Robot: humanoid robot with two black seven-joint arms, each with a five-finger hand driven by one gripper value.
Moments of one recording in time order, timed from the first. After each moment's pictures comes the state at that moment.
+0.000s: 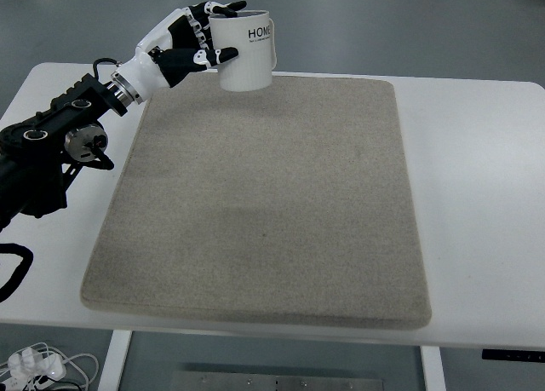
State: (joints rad) left arm -1.02 0.23 -0.51 -0.44 0.46 -0.61 -0.61; right arm 0.01 0.00 -0.01 0.19 -0.04 -0.01 -0.03
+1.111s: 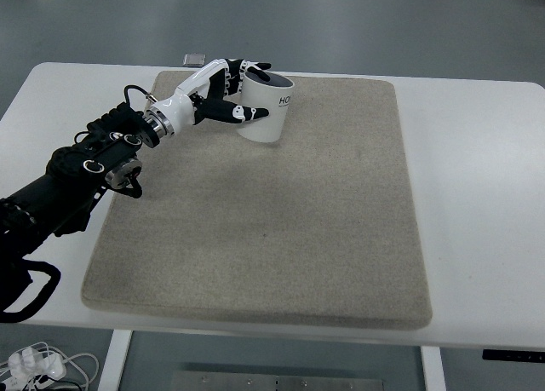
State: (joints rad) left arm -0.99 0.12 -0.43 -0.38 0.69 -0.32 -0.61; right arm 0.01 0.00 -0.01 0.19 -0.04 -0.01 -0.03
